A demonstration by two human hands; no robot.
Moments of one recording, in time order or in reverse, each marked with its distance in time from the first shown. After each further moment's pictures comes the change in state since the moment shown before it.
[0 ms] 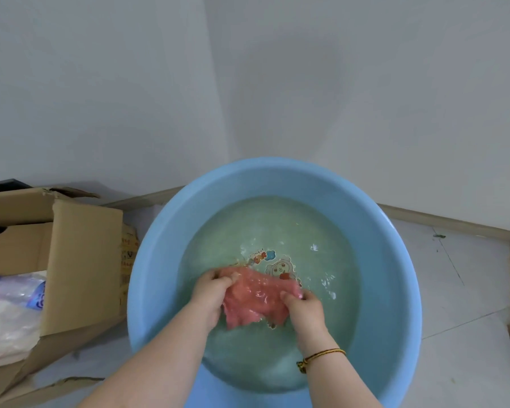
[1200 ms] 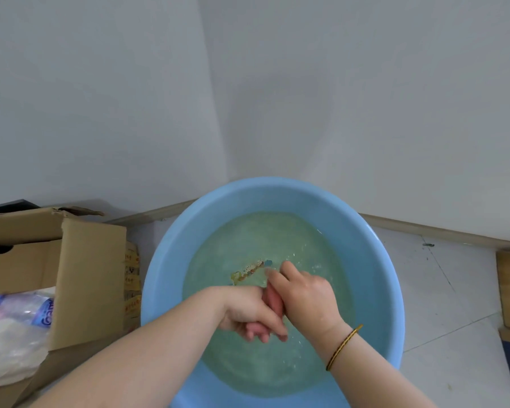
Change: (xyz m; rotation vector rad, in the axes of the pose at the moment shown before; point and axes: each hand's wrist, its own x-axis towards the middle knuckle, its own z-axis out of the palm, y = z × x) left_hand -0.060 0.050 0.013 0.853 -0.910 -0.093; right_hand -0.038 -0.051 -0.023 -1.213 0.271 -1.379
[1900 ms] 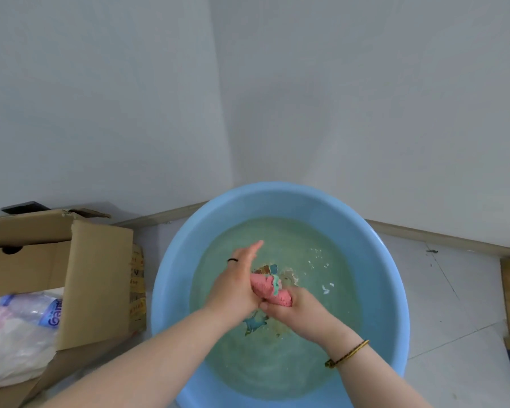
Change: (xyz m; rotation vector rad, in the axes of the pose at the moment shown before) left_hand -0.004 -0.017 -0.004 0.340 0.890 0.392; right_hand 0.002 -0.013 -0.012 1.040 -0.640 0.577
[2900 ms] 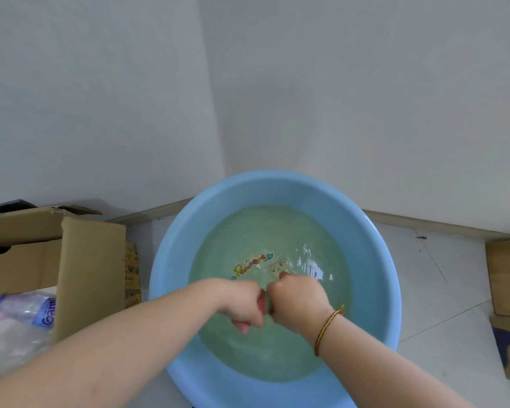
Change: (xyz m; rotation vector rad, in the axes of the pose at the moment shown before) left_hand -0.001 0.015 -0.003 0.411 -0.836 -0.121; right_hand -0.006 -0.009 0.006 -1.120 0.127 -0.281
